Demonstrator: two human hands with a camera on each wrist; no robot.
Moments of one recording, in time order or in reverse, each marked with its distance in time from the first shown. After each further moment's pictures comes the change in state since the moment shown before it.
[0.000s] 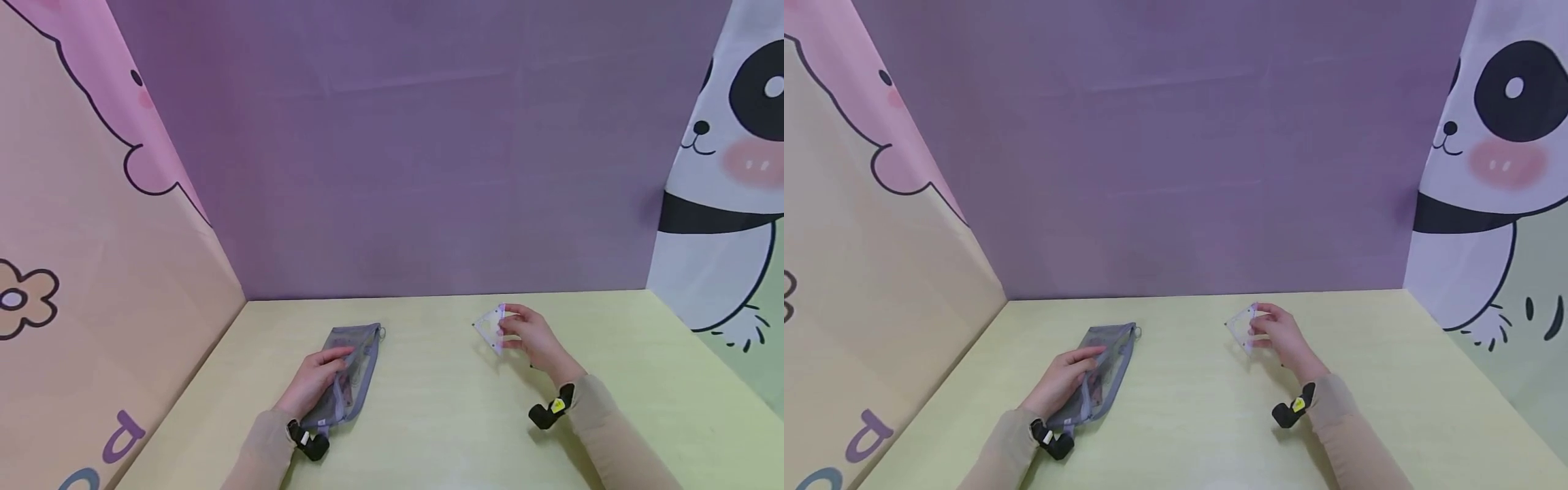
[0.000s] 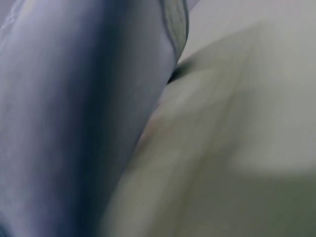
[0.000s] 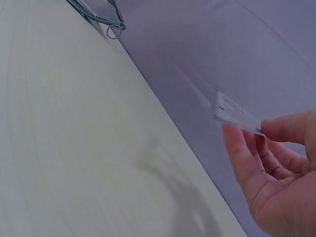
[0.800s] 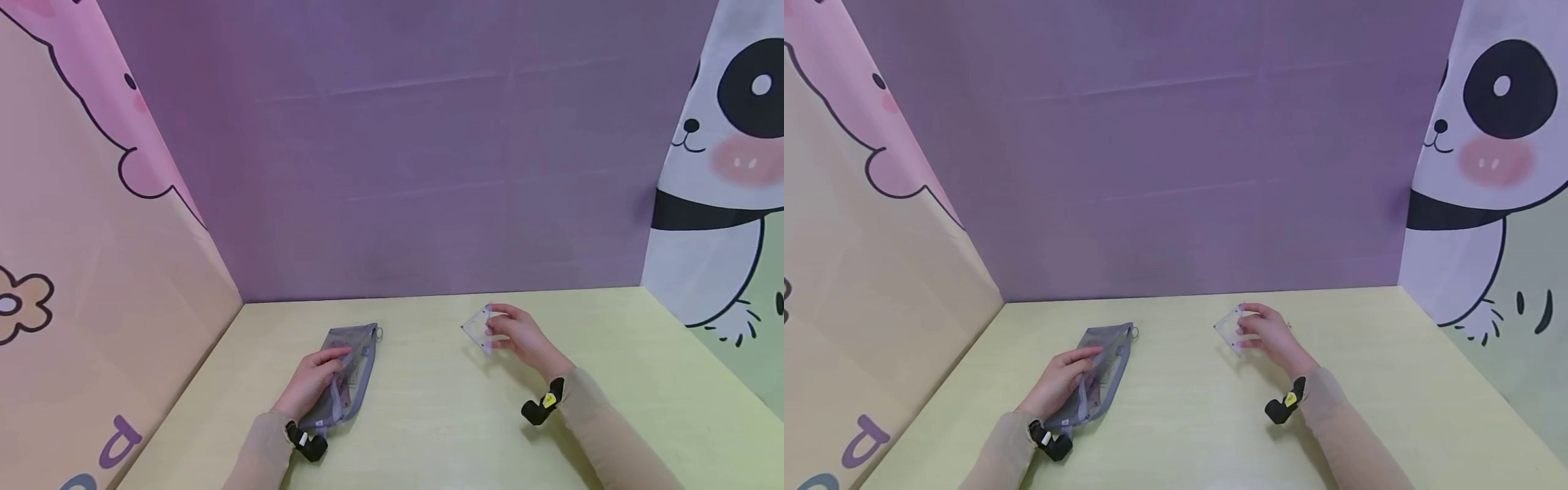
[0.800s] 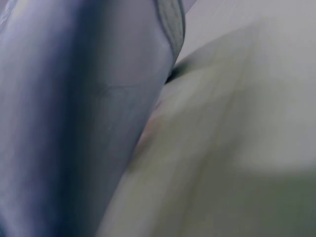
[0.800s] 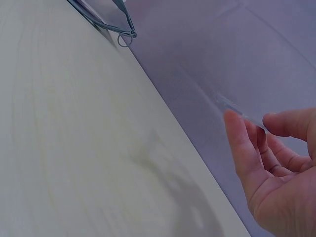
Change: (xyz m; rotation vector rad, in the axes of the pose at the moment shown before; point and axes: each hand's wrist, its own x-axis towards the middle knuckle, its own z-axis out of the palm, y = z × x) left_hand 0.001 0.000 0.000 0.026 0.015 -0.002; right_hand 0.006 0.004 0.006 0.051 -0.084 0.017
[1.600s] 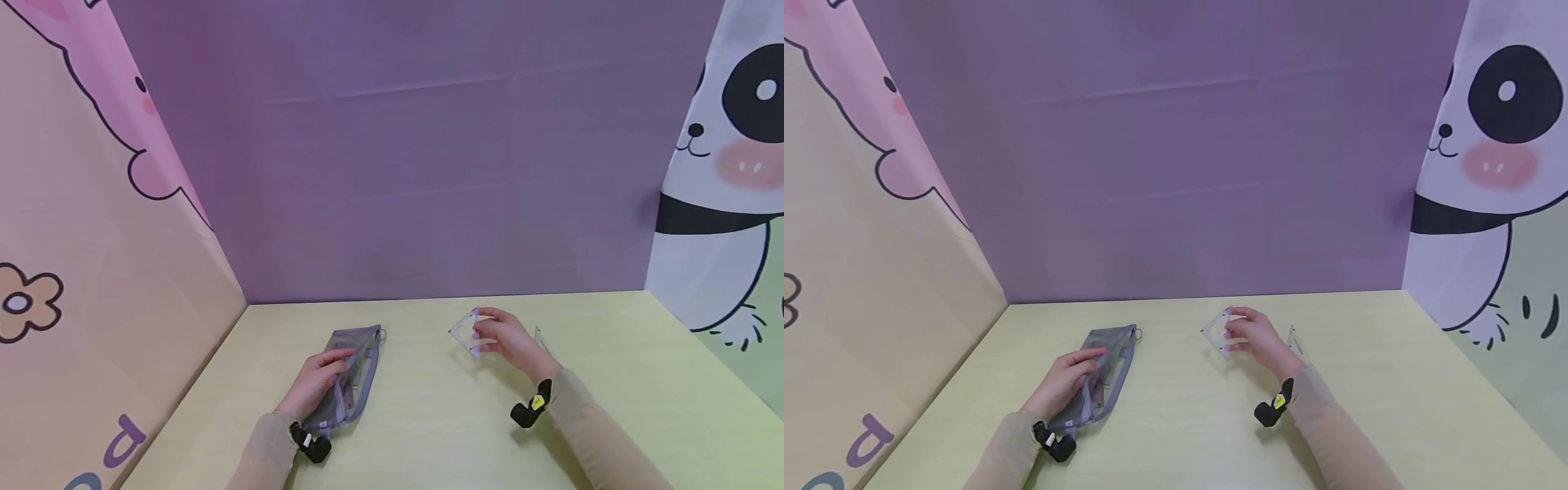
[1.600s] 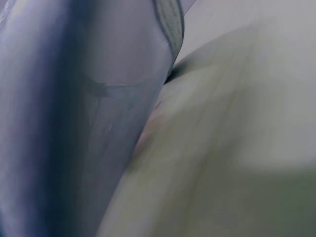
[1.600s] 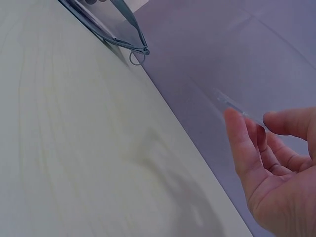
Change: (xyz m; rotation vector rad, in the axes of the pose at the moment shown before) left_hand -0.001 0.001 0.001 -0.034 0.011 0.017; right_hand 0.005 0.004 0.025 0.089 -0.114 -0.050
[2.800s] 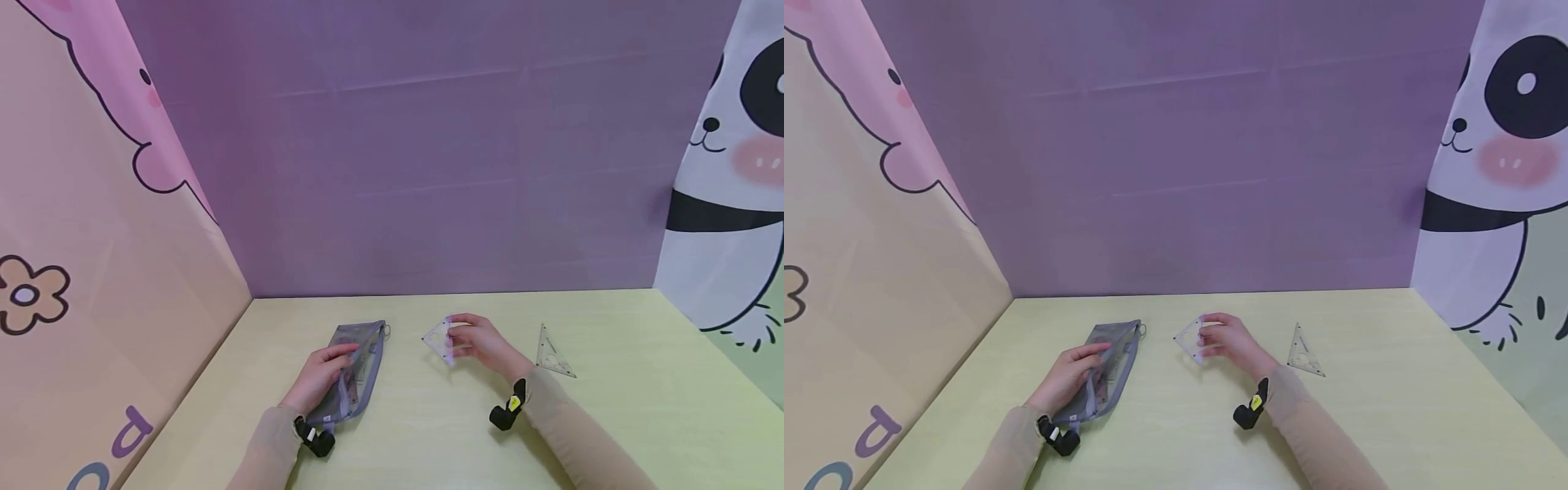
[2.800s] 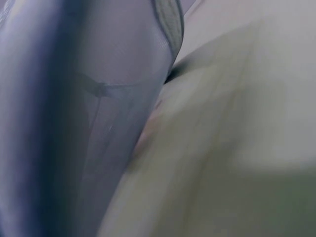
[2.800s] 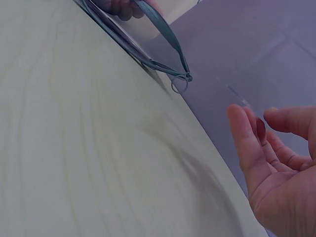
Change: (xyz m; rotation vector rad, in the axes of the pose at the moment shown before) left_hand 0.002 -0.002 -0.002 0.011 0.001 -0.008; right_hand 0.020 0.020 0.046 0.008 -0.025 0.098
